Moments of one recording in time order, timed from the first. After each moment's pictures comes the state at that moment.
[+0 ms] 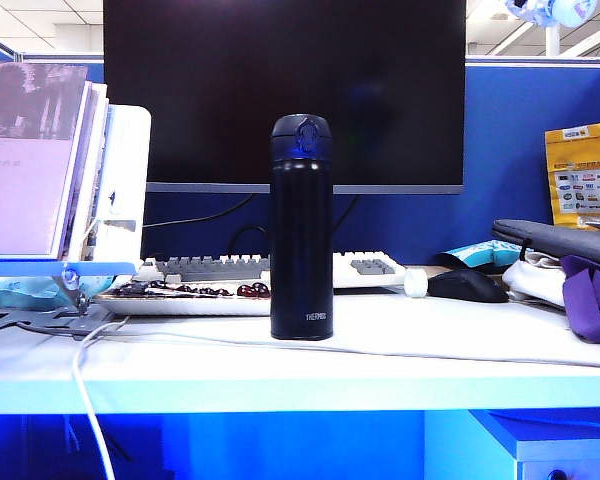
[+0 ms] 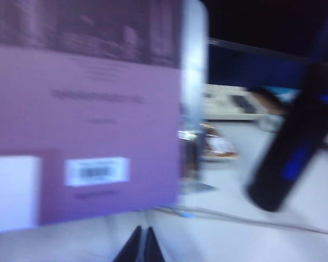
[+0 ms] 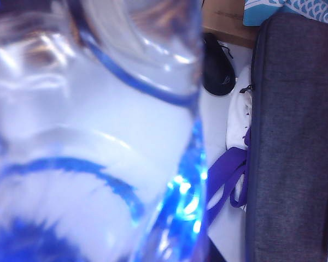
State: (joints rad) left arm 0.06 0.00 0.01 -0.01 0.36 -0.21; right arm 0.14 1.61 2.05 -1.28 -0.07 -0.13
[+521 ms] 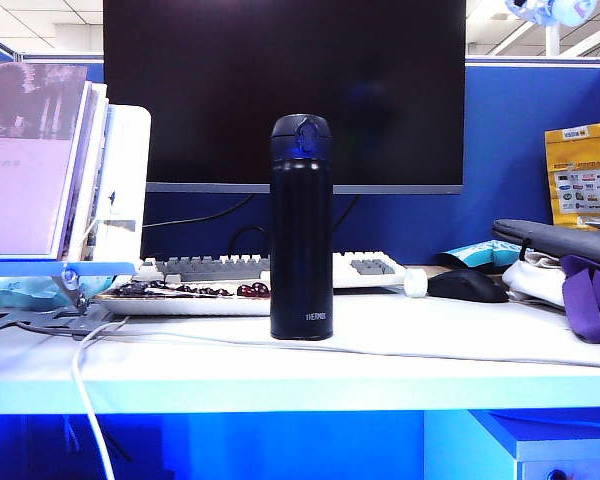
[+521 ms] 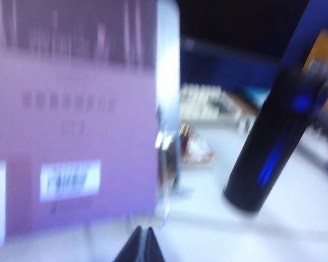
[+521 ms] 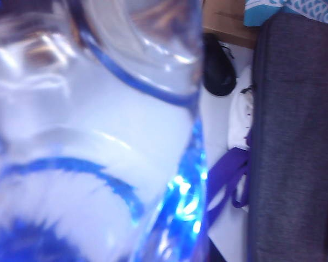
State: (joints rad) left arm 0.06 0.00 0.01 0.04 0.40 -0.24; right arm 0.14 1.61 2.05 -1.28 -0.08 -0.13
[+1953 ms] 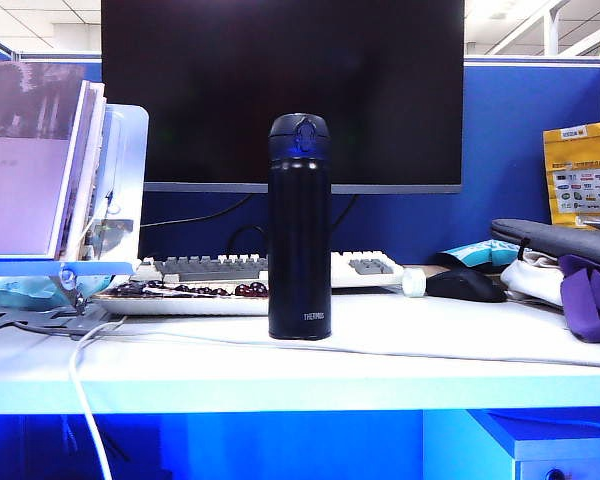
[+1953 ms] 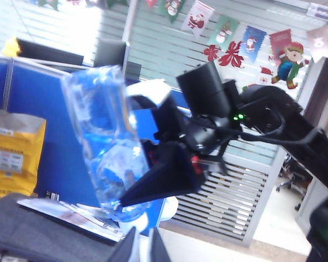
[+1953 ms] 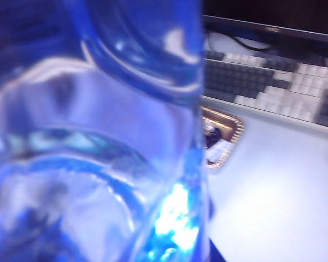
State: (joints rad) left arm -0.39 1.39 1.37 0.42 0.96 -0.53; right arm 0.14 1.54 2.05 -1.13 -0.68 -0.08
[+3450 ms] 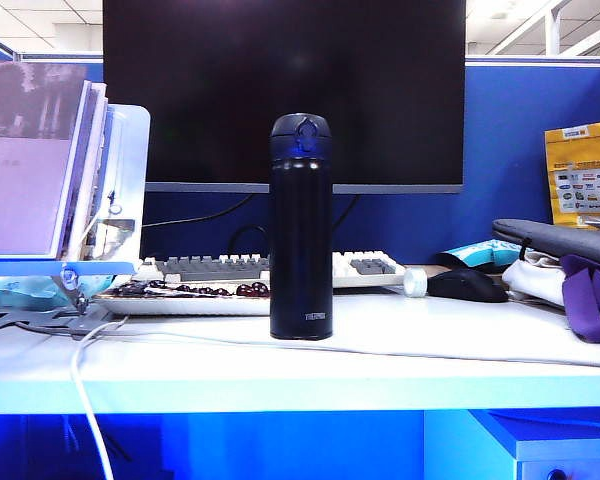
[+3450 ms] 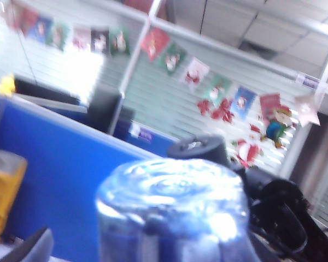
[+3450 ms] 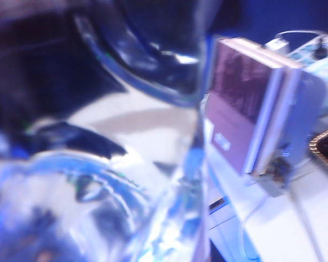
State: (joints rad) left arm -0.50 1.44 1.46 0.51 0.77 -0.72; right arm 0.44 1.55 2.05 -1.09 -0.97 -0.07
